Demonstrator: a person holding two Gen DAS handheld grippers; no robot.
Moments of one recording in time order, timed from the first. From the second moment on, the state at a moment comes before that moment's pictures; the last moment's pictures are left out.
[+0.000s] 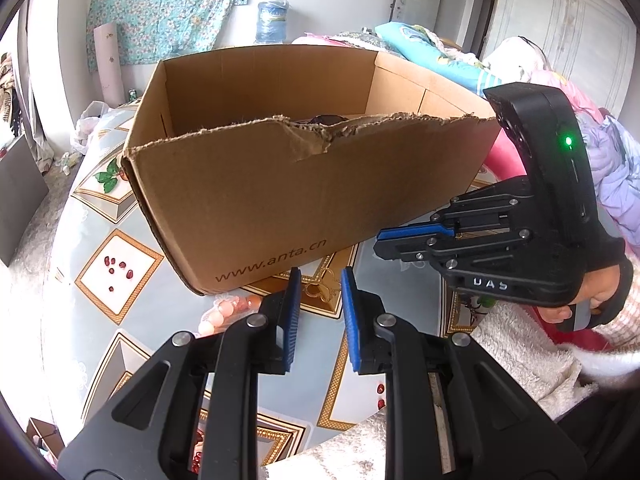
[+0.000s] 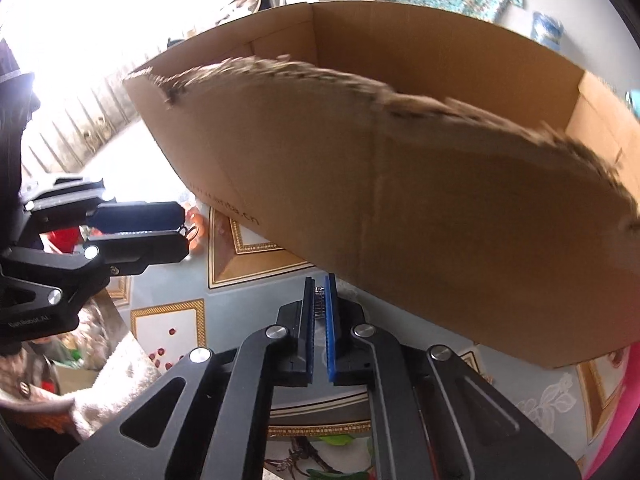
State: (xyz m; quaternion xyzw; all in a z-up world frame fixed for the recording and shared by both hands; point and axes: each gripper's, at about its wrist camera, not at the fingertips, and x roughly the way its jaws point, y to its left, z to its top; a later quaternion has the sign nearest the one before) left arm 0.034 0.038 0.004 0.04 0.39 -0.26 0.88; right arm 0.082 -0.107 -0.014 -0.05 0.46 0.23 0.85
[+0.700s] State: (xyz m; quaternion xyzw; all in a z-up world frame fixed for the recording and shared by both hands) left arm 0.025 0.035 0.009 0.05 0.39 -0.26 0.88; right arm 0.073 -0.116 -0.002 -0.06 0.47 0.23 0.85
